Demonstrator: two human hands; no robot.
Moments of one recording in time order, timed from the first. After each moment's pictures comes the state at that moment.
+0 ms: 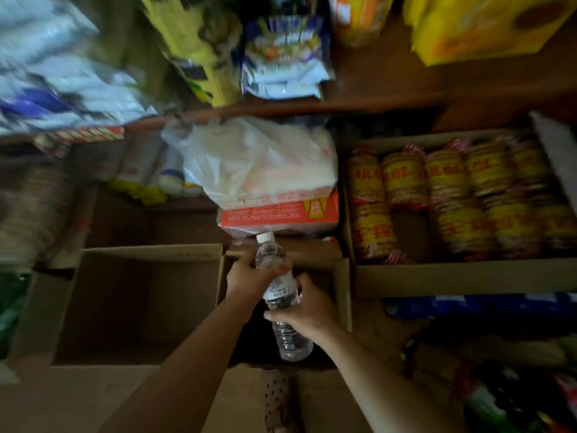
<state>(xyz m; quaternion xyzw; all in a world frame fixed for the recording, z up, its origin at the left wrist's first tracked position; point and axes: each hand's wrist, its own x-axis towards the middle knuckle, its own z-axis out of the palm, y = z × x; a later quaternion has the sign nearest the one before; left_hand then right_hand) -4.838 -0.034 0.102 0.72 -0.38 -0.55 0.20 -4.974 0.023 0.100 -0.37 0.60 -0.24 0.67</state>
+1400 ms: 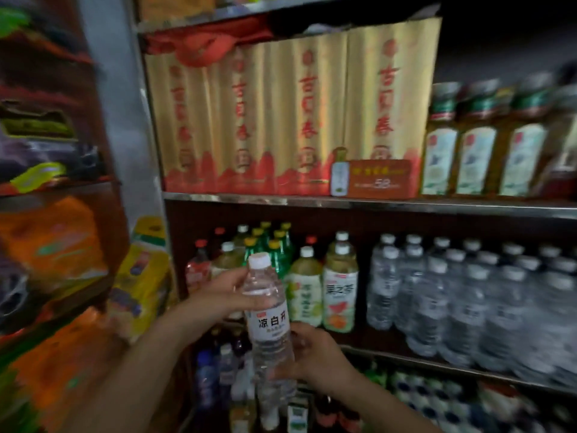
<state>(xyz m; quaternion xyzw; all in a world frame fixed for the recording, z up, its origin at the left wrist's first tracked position) -5.372 0.272 0.766 -0.13 -0.77 -0.62 -0.04 -5.378 0.464 0.671 -0.18 0.76 -0.61 0.13</state>
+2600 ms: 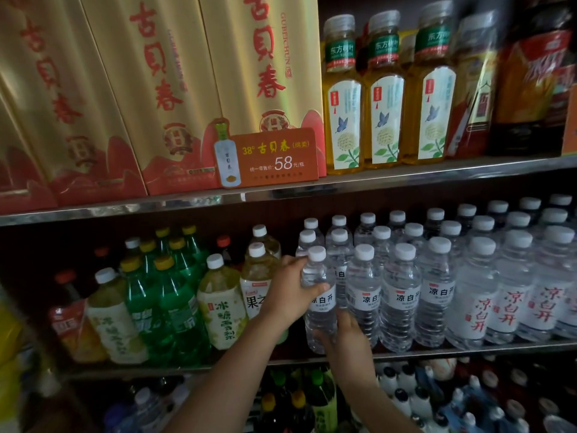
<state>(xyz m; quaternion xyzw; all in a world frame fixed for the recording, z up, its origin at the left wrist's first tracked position) -5.539 0.512 0.683 -0.24 -0.88 -0.41 0.08 -5.483 0.617 0.570 0.10 0.90 -0.37 -0.22</state>
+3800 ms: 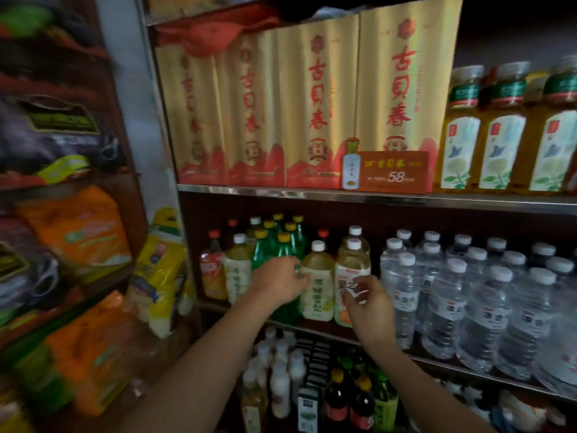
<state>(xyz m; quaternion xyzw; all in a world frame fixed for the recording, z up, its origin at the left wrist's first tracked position) -5.453 0.343 0.743 -0.03 -0.98 -0.16 0.10 -5.452 0.519 0.659 -0.01 0.83 -0.48 -0.27</state>
